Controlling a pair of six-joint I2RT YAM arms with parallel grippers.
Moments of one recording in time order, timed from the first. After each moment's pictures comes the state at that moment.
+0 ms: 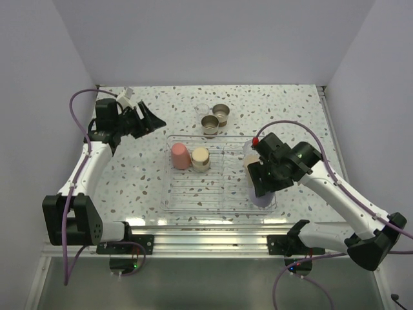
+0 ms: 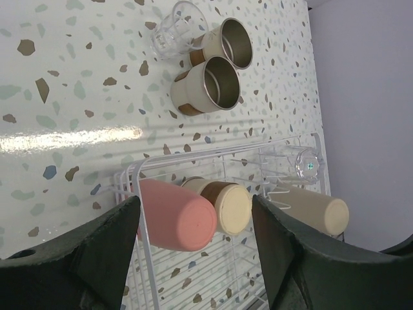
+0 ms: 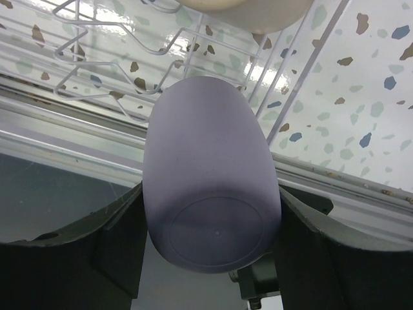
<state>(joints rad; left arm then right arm) 0.01 1.34 1.06 -0.27 0.60 -0.54 0.70 1.16 1.23 -1.36 0.09 0.39</state>
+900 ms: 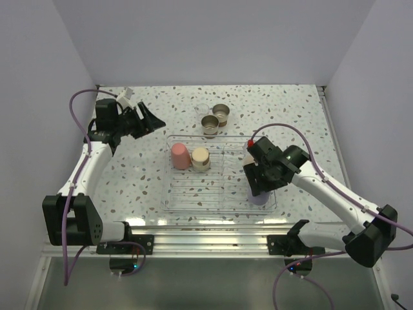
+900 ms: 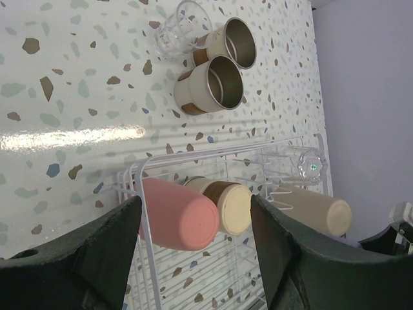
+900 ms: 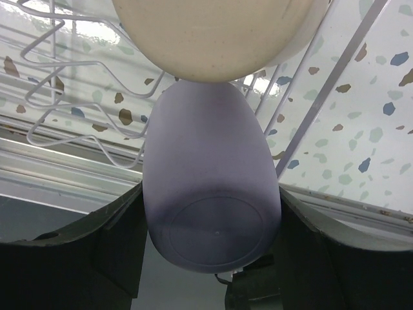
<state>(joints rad) 0.01 1.34 1.06 -0.28 0.59 -0.54 0.71 1.18 1.11 -1.20 0.14 0.38</state>
